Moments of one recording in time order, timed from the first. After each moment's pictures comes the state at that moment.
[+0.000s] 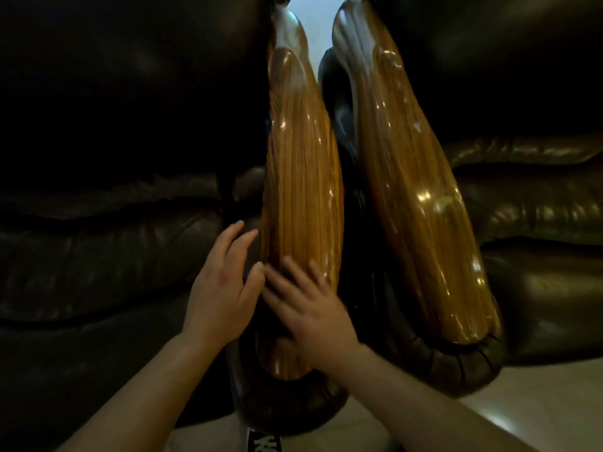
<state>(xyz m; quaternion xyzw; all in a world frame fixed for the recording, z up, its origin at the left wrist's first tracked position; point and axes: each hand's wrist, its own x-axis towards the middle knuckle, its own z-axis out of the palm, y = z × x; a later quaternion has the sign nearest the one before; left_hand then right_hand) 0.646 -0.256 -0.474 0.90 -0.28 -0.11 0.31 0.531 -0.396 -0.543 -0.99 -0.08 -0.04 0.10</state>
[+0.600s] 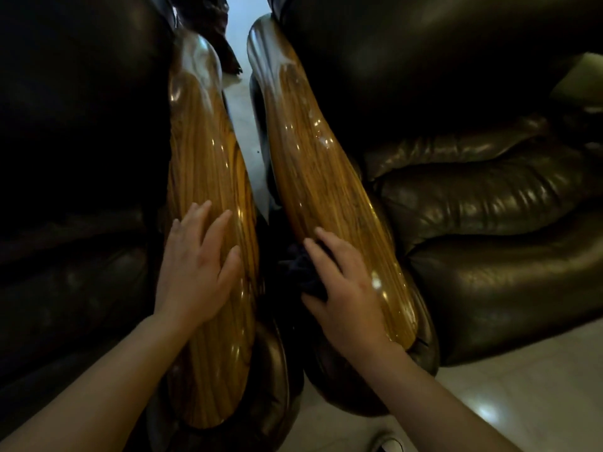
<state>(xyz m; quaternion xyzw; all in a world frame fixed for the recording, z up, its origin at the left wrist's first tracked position) 0.656 -0.372 -0.476 0.90 -0.38 -0.03 0.20 0.481 -0.534 -0.489 -0.93 0.18 -0.19 0.24</state>
